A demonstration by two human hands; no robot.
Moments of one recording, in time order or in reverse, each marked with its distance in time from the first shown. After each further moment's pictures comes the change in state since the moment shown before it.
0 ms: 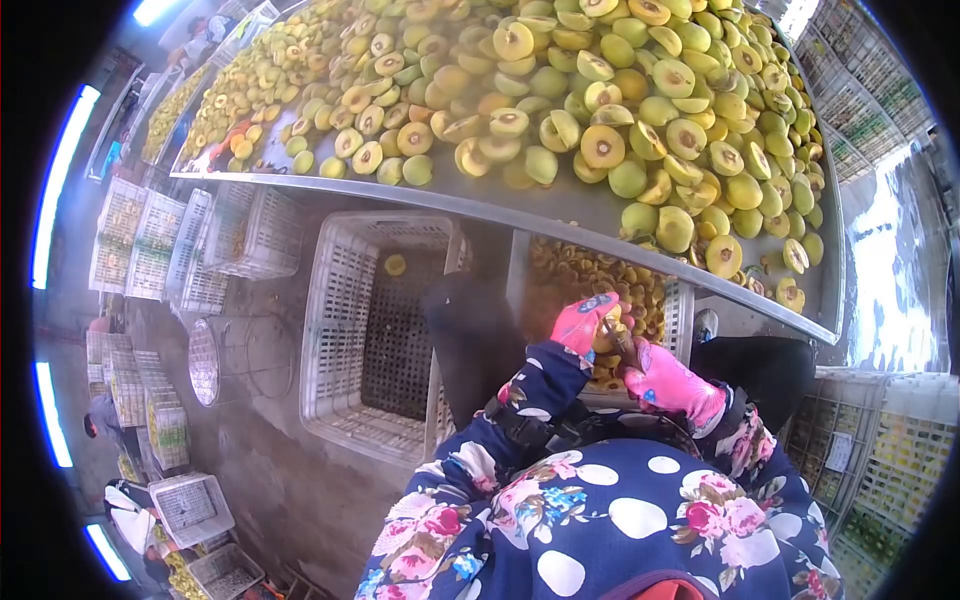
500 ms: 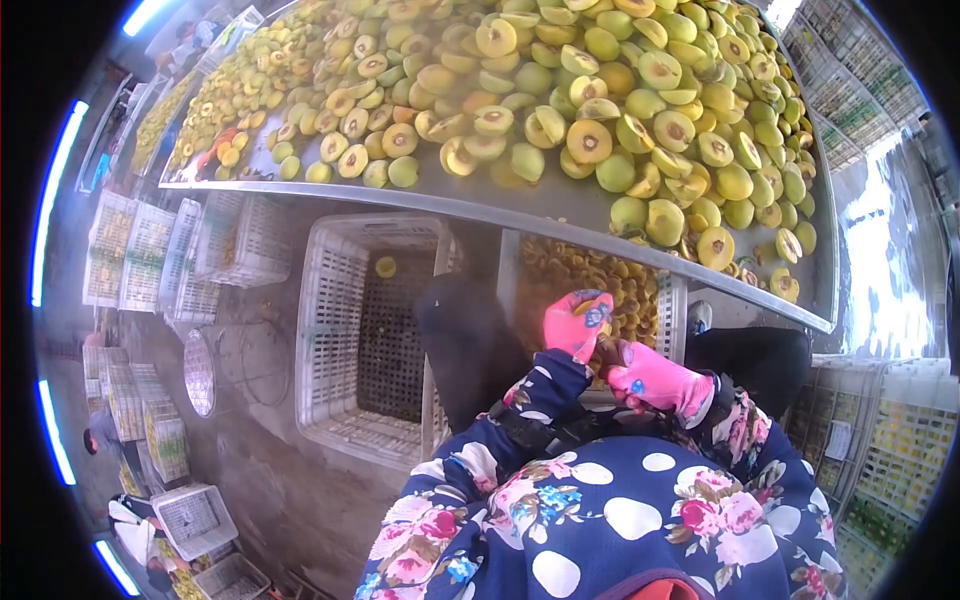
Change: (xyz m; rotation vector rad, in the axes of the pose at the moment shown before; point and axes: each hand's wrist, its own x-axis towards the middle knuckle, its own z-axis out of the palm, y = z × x) left_hand 0.005 -0.018 0.011 0.240 0.269 0.320; right_hand 0.003 -0.005 0.001 0.227 -0.195 0.204
